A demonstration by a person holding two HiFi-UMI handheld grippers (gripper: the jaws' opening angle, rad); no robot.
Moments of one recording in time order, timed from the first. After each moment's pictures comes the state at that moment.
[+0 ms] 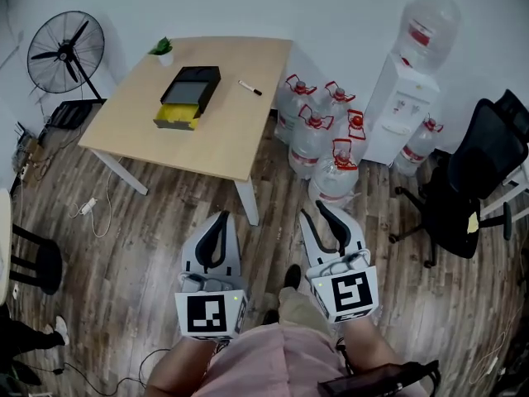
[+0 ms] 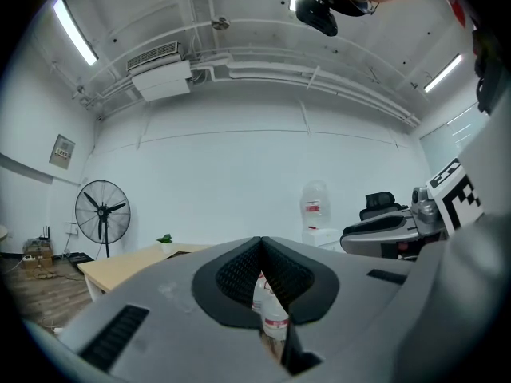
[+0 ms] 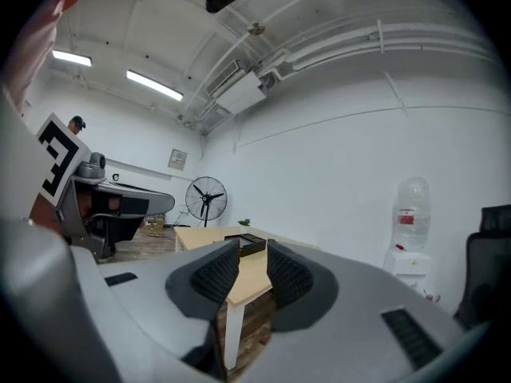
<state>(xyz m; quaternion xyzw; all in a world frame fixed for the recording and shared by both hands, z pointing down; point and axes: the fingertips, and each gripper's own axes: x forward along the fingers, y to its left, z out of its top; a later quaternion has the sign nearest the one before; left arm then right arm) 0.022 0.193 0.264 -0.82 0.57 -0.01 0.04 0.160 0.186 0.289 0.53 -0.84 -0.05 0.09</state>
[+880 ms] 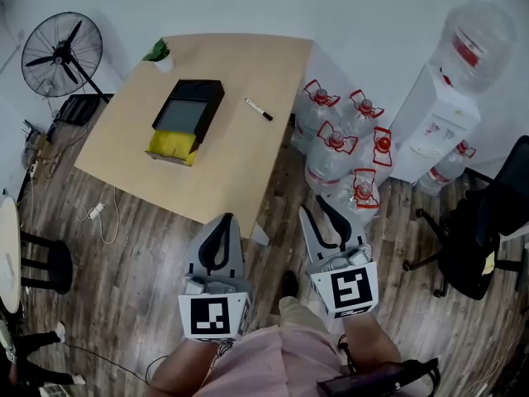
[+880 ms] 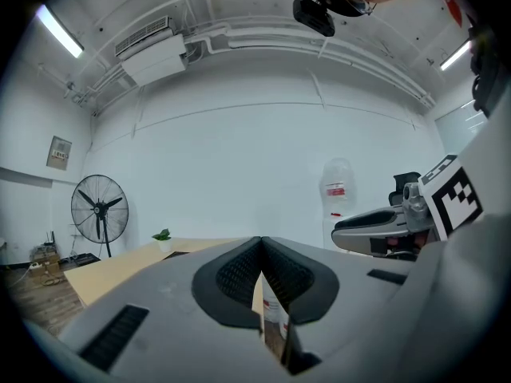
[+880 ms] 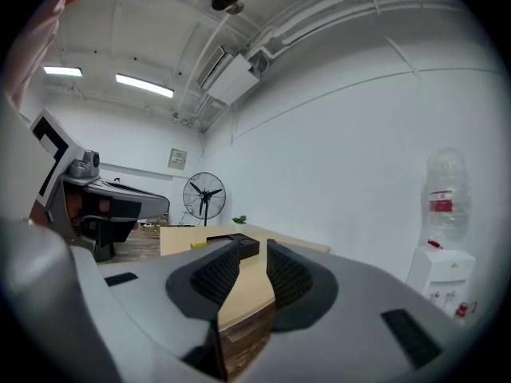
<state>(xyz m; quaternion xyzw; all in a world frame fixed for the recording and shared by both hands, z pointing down) 0.049 -0.032 0.284 -0.80 0.60 -0.06 0.01 0.178 -0.060 0.303 0.50 -0.86 -0.03 0.08</state>
